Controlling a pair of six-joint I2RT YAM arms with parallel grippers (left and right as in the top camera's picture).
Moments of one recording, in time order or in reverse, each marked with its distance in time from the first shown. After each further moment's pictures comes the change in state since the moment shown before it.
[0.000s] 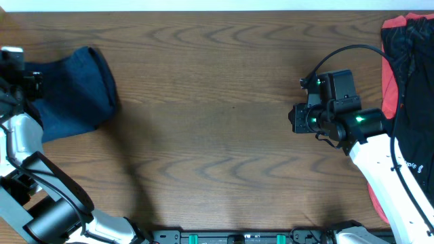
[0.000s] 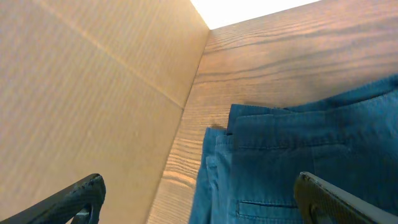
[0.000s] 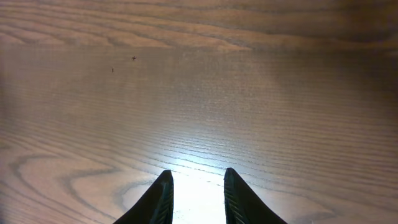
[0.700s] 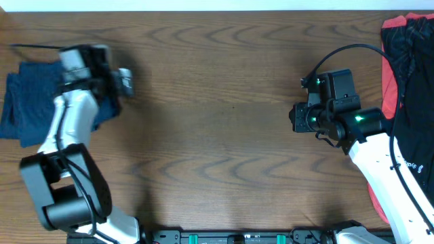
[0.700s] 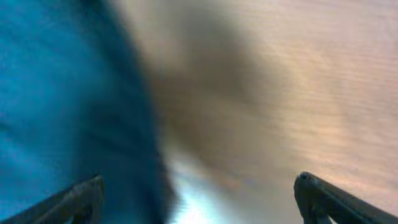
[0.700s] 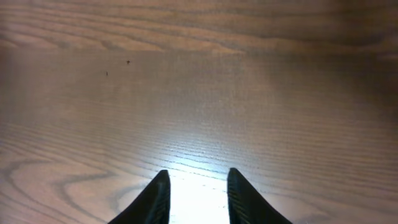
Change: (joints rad) left arm -0.477 0.000 0.011 -0.603 0.087 -0.528; right arm 0.000 0.007 0.000 0.016 0.021 -0.001
